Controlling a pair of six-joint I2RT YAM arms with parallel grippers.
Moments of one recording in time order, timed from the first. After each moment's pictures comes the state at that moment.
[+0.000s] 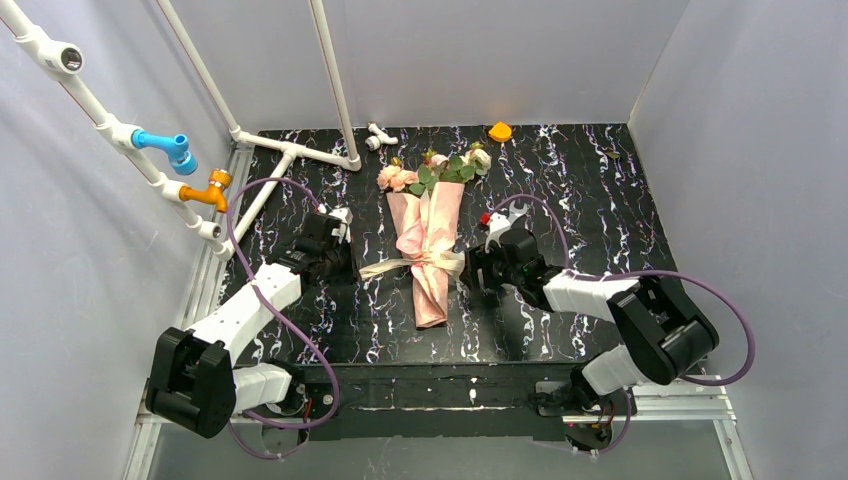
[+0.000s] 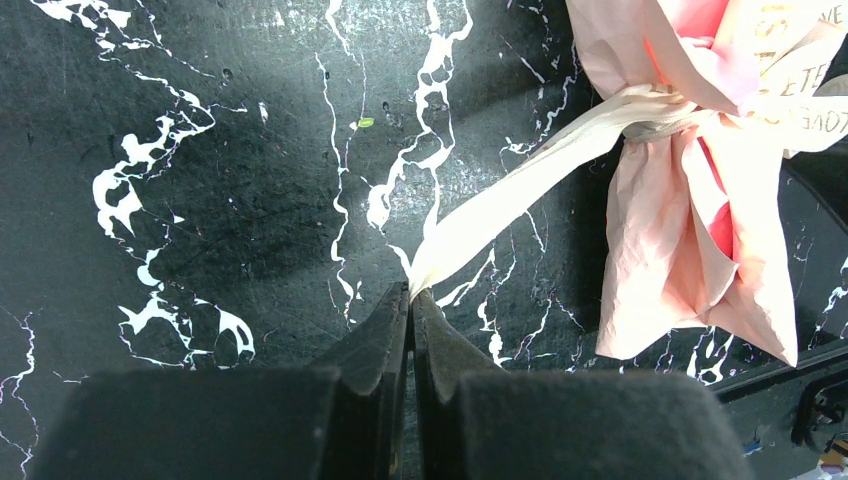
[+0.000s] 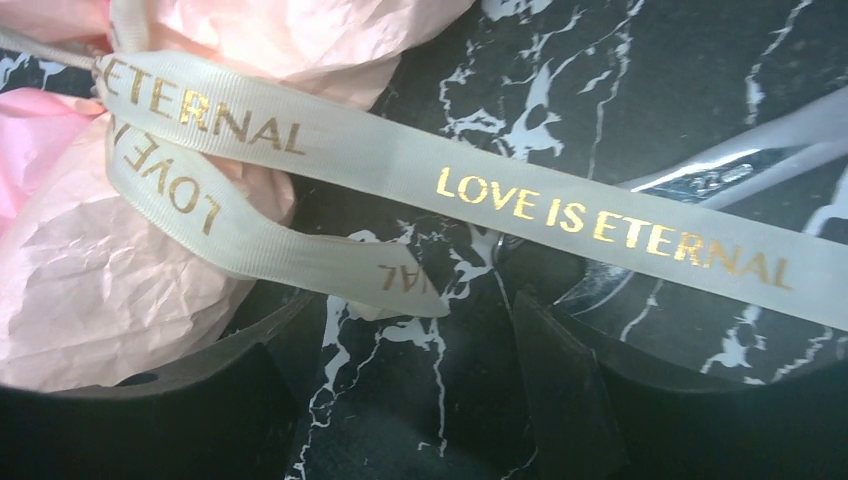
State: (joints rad) left arm -0.38 1.20 0.75 -0.51 0.10 -0.40; right arm 0.61 1.46 0.53 0.30 -0.15 0.21
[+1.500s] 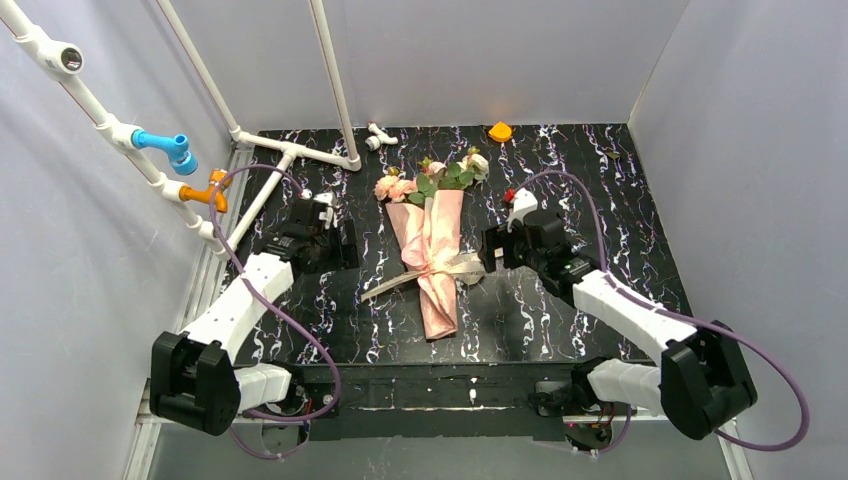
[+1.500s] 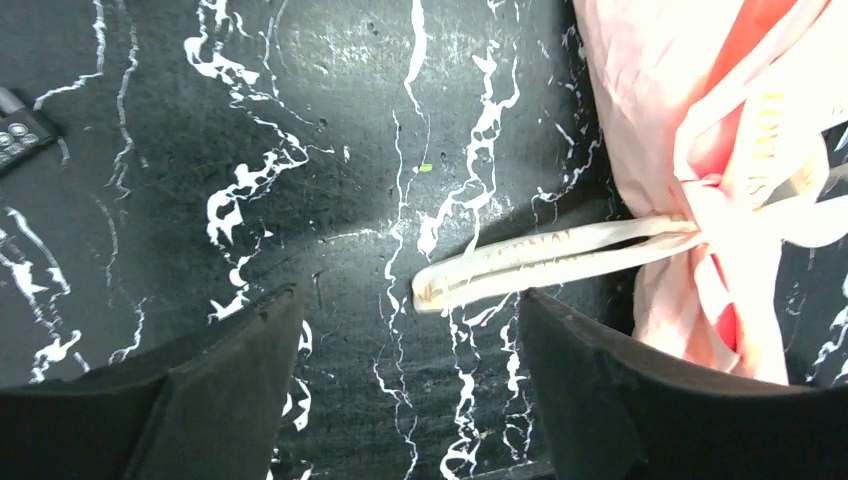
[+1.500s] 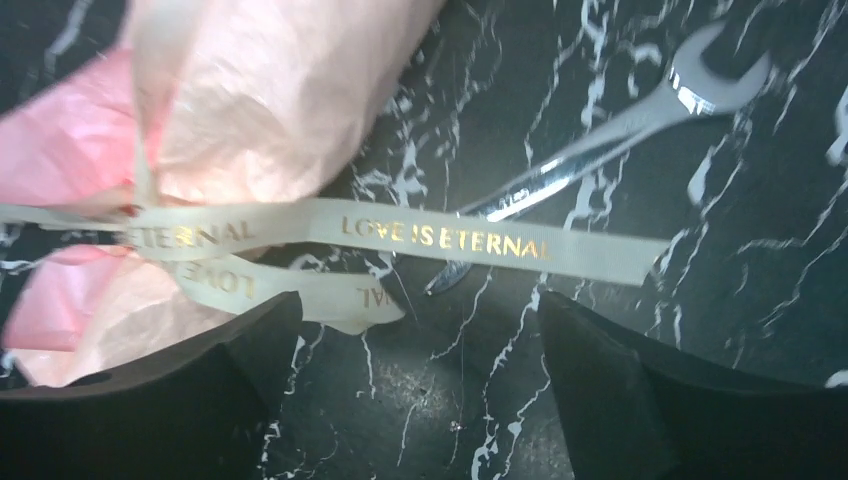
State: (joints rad) left arm -0.30 1.21 0.84 -0.58 0.07 -0.39; right arm 0.54 1.19 0.63 -0.03 -0.02 0.15
